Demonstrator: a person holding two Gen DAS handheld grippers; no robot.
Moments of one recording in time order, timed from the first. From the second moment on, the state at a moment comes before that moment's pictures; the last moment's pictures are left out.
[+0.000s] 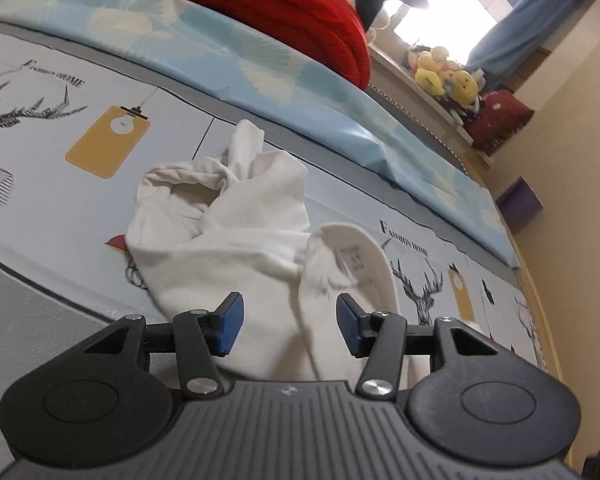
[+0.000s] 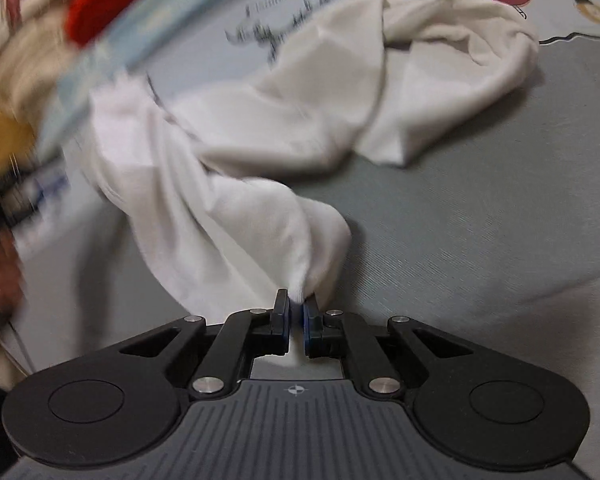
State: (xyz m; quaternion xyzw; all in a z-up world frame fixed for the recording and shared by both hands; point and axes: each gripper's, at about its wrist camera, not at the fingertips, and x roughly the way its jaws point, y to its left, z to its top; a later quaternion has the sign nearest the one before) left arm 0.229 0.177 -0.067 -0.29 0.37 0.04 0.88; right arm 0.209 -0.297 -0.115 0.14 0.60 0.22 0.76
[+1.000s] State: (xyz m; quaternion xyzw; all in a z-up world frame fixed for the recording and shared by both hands) left arm 0.050 0.205 -0.012 -0.11 0.48 0.03 0.87; right arm 0.190 -0.293 -0.068 0.22 0.52 0.20 0.80
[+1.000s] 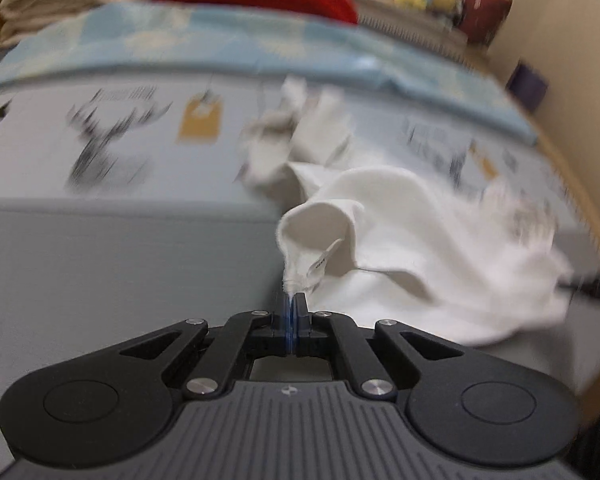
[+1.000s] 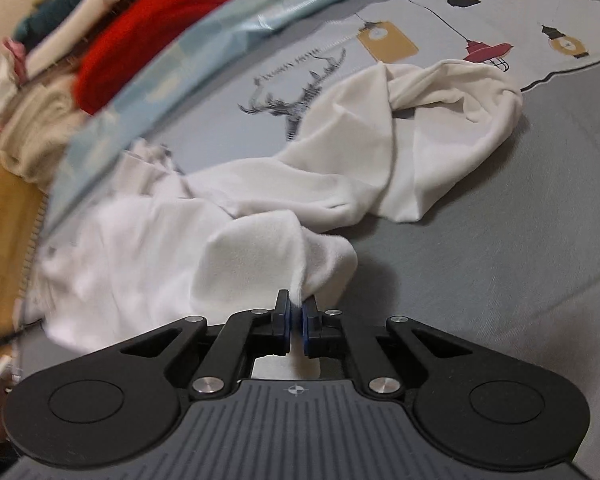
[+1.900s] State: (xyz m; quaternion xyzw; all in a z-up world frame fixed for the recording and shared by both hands) left arm 0.053 0.206 -0.097 -0.09 0.62 0.04 0.78; right arm 0.162 -0.260 -0.111 0.06 0.60 0.15 0.78
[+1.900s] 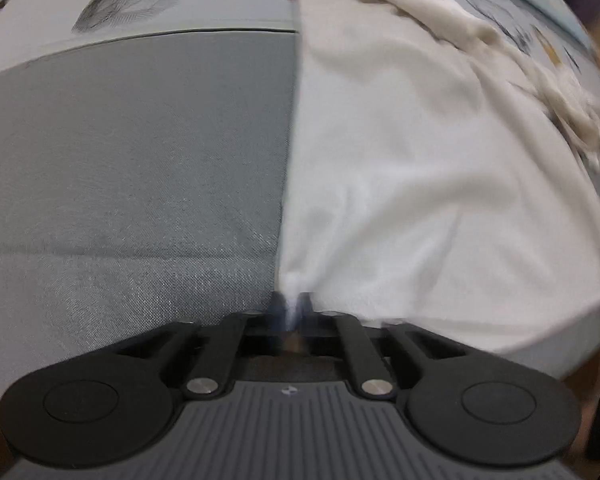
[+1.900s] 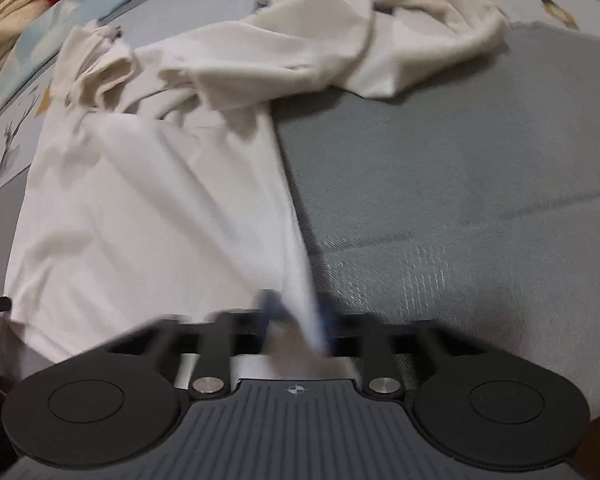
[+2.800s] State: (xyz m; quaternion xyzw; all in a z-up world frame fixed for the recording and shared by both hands) left arm -0.005 0.173 -0.063 0.07 0.67 -0.07 0.73; right arm 0.111 -0.266 -0.109 -0.11 0.65 0.15 0.74
